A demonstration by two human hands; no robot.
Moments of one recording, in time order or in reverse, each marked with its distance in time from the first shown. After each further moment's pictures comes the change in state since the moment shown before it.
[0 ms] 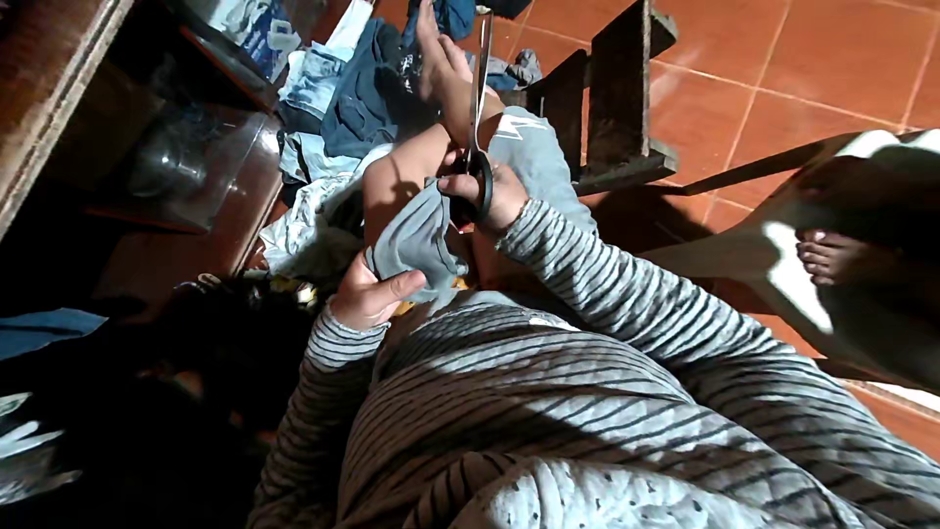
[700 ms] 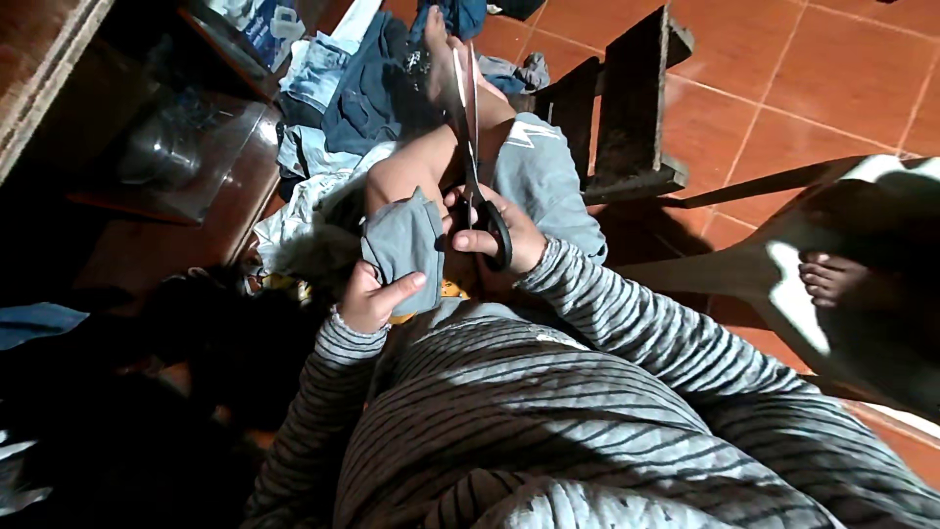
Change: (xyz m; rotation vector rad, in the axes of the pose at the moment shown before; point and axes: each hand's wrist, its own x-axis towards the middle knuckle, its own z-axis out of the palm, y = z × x) left_hand -0.002 -0.018 -0.013 0.217 0.224 0.024; right_hand -0.022 0.013 -0.011 -0.044 -0.321 -0.141
